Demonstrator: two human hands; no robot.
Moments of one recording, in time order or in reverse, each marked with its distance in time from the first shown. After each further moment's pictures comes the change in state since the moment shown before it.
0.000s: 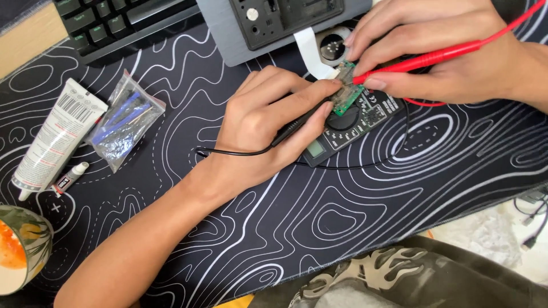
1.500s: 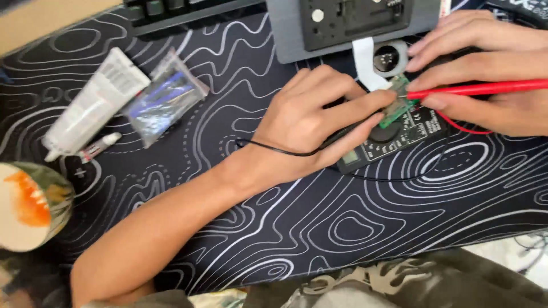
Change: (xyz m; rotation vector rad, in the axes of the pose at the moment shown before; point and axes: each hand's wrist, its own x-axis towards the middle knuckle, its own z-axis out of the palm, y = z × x) left_hand -0.007 -0.010 0.006 0.090 0.012 0.048; right_hand -0.019 0.010 -0.008 -0.075 -0.054 0.154
